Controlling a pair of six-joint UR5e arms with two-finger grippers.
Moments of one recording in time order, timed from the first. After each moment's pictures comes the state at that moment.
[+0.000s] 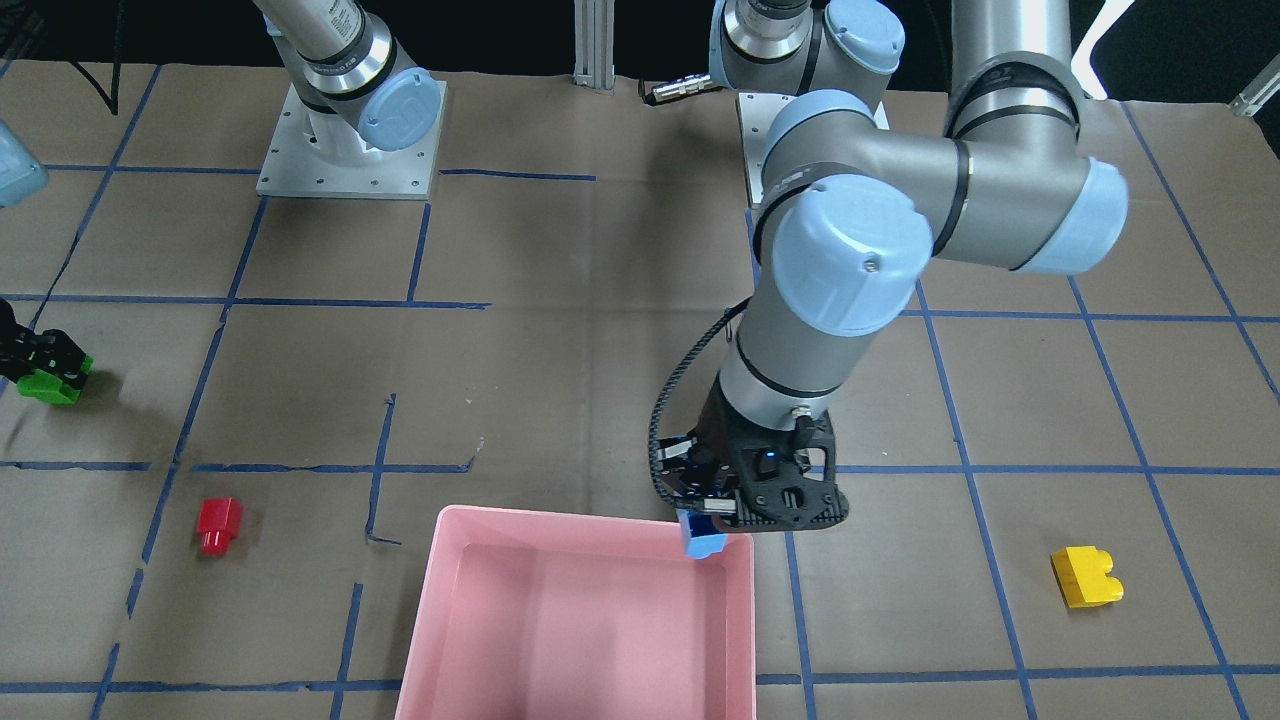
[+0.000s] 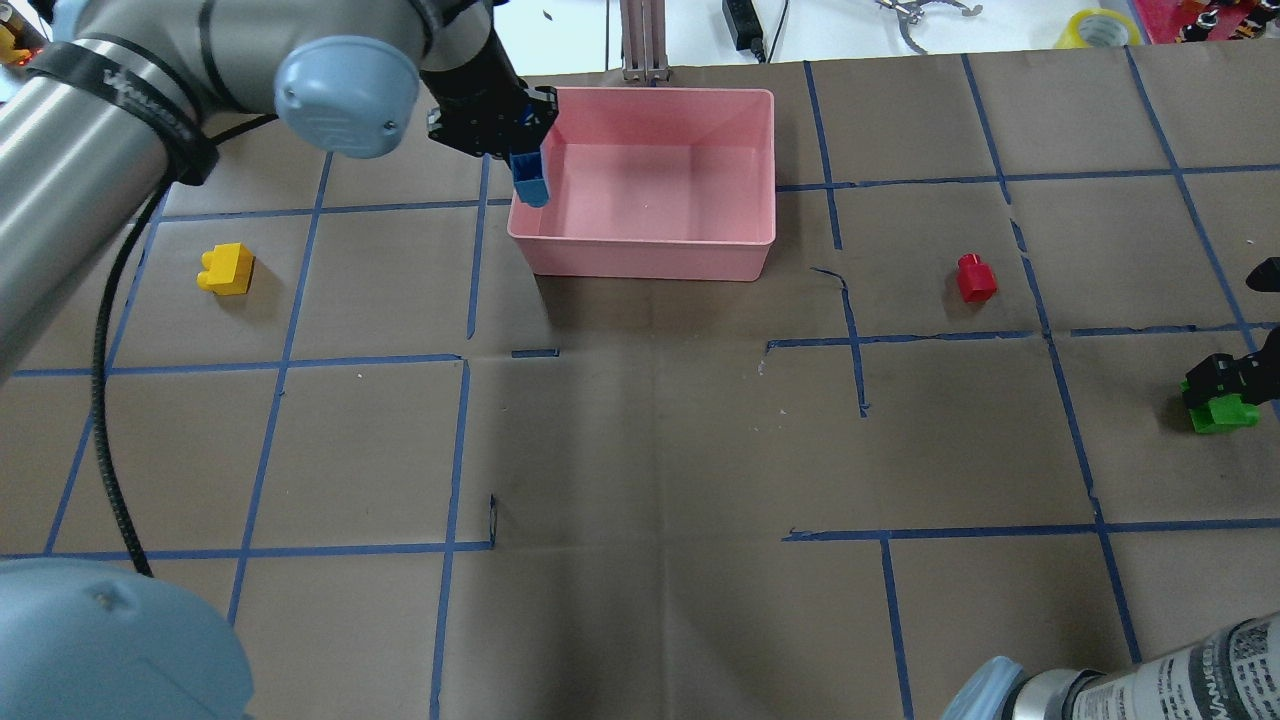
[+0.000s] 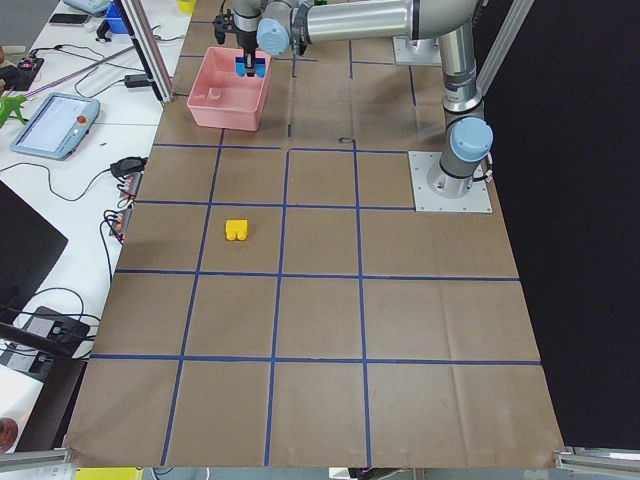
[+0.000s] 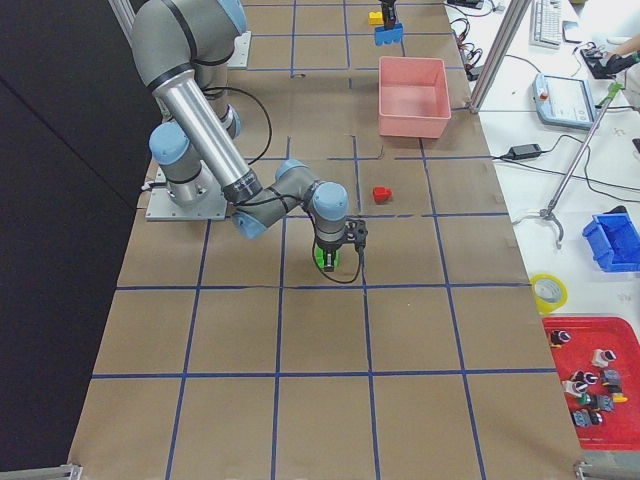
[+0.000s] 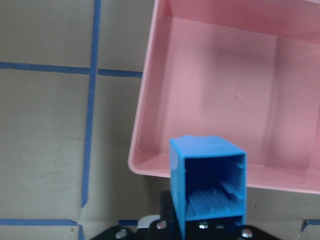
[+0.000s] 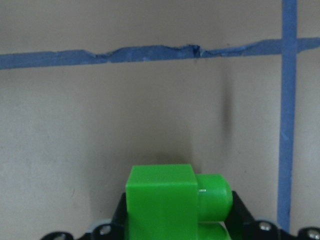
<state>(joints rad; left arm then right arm) -1.76 -2.04 -1.34 -1.18 1.49 -0.30 0.76 -1.25 2.00 -2.32 -1.54 -0.77</state>
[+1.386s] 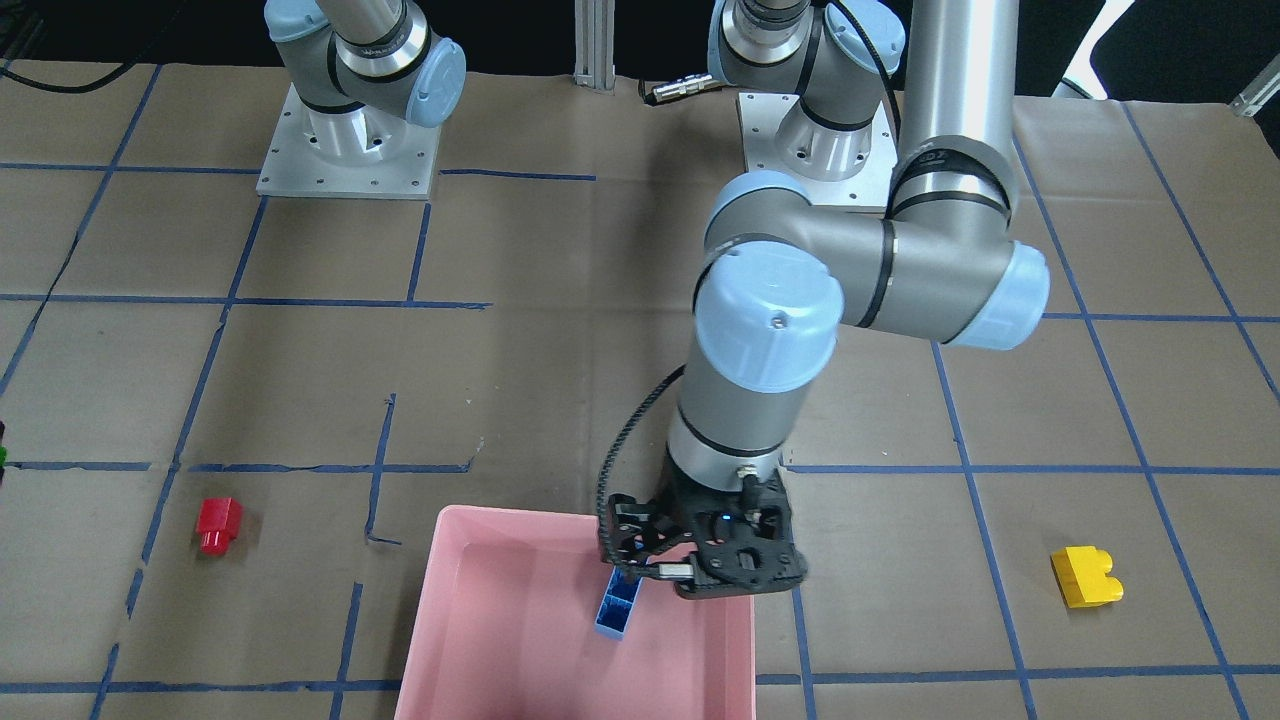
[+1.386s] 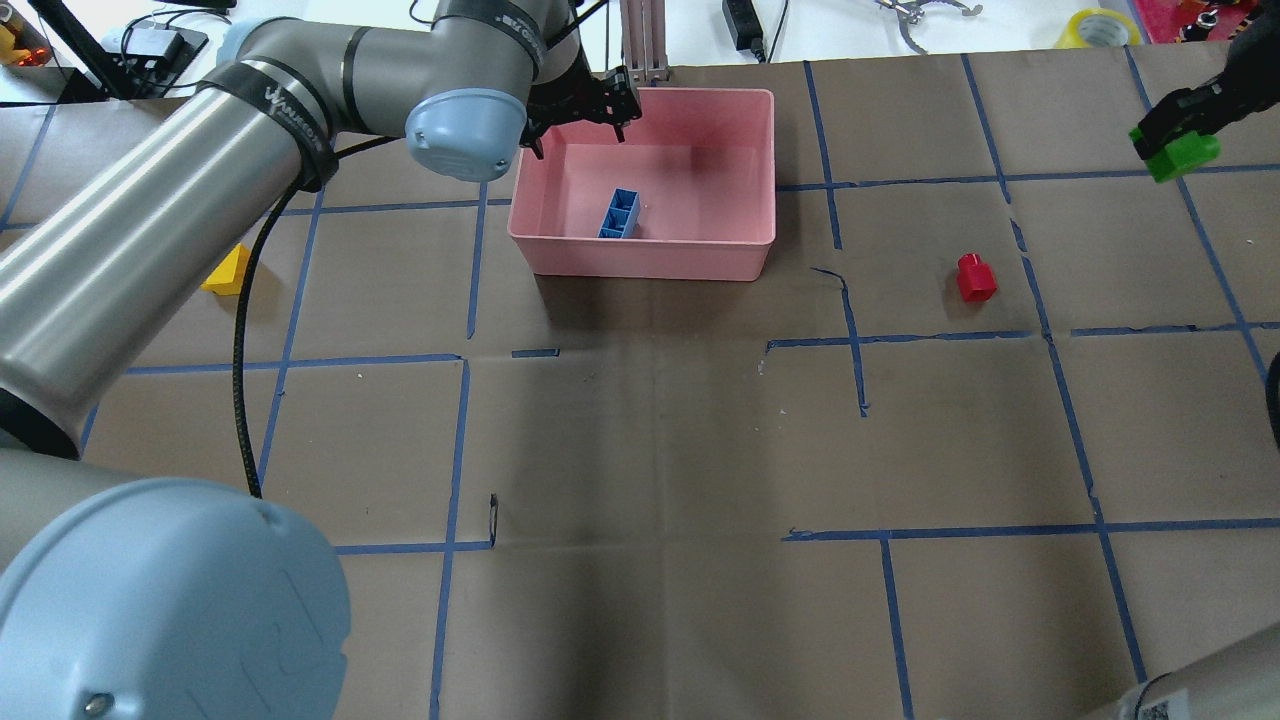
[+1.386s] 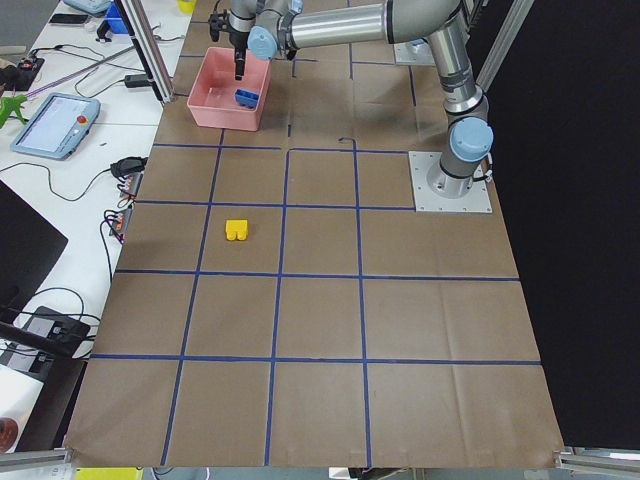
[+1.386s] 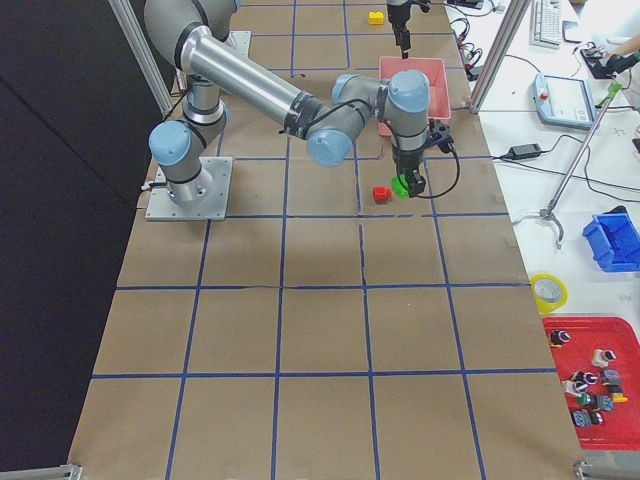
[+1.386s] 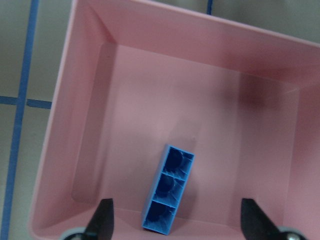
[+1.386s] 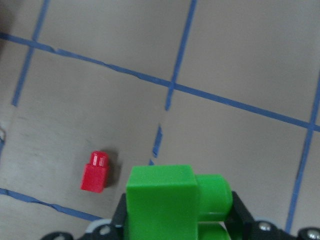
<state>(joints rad) -1.74 -2.10 -1.30 -1.07 1.54 -0.27 1.15 -1.26 1.49 -1.99 -1.42 -0.70</state>
